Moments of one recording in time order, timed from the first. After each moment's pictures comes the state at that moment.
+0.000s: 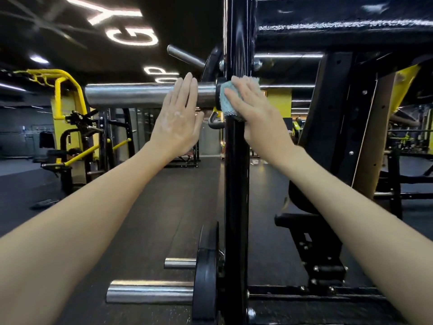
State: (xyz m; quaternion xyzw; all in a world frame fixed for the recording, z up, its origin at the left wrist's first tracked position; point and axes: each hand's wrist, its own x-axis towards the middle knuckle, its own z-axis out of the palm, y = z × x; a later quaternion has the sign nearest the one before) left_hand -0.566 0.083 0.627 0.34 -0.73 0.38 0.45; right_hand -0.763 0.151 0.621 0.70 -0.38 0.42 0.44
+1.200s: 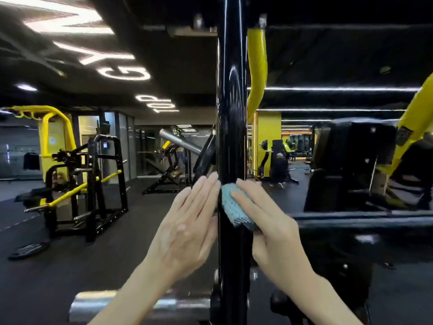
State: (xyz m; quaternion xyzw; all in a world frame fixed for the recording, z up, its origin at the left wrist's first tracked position) left_hand -0.587 0.112 0.869 0.24 -0.80 0.34 0.44; right_hand -0.767 0.171 0.866 0.72 -0.34 0.53 0.28
